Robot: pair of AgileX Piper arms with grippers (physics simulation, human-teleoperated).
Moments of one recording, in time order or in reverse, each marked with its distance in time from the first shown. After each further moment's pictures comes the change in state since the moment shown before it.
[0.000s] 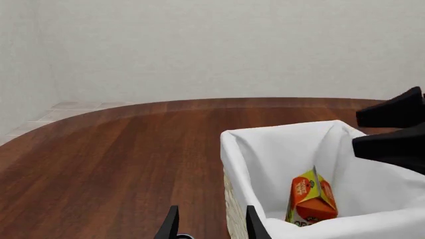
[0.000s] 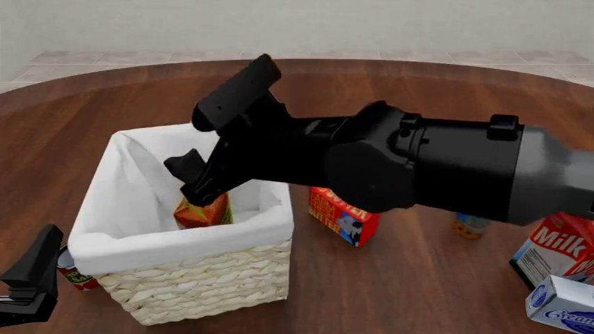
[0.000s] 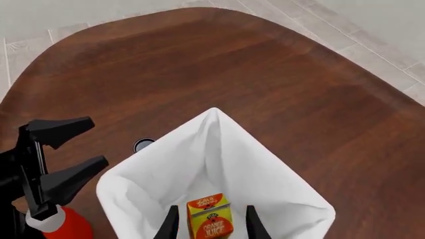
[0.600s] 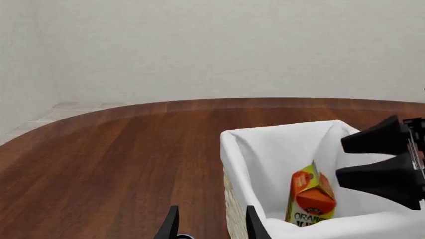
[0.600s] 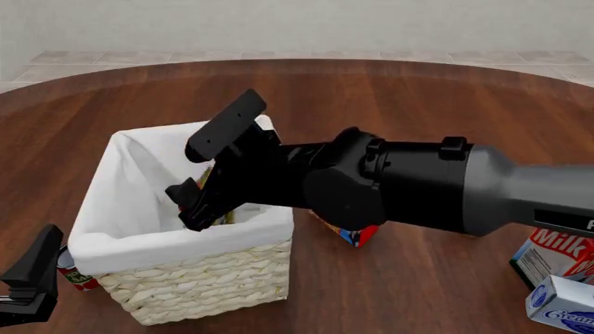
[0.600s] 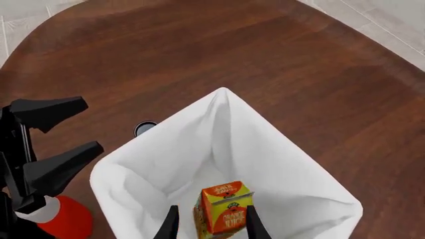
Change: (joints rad) left arm 0.000 0.000 0.000 0.000 0.000; right arm 0.014 0.069 0.024 -0.017 0.008
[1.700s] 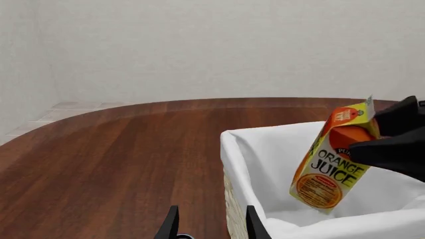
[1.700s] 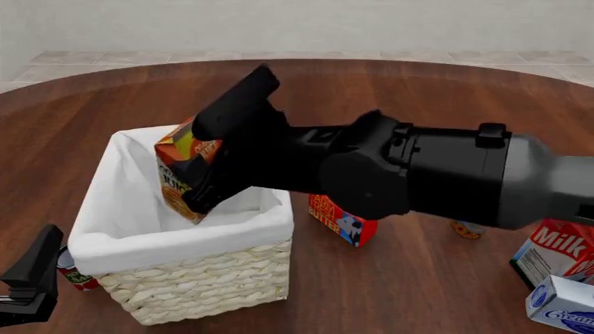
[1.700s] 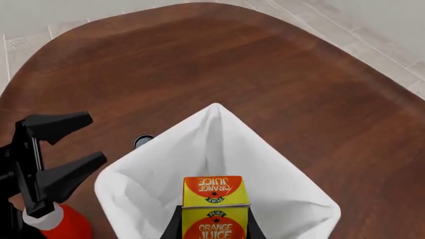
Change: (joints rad) left arm 0.000 0.000 0.000 0.000 0.000; right arm -0.012 -0.056 -0.004 -0.005 -0.009
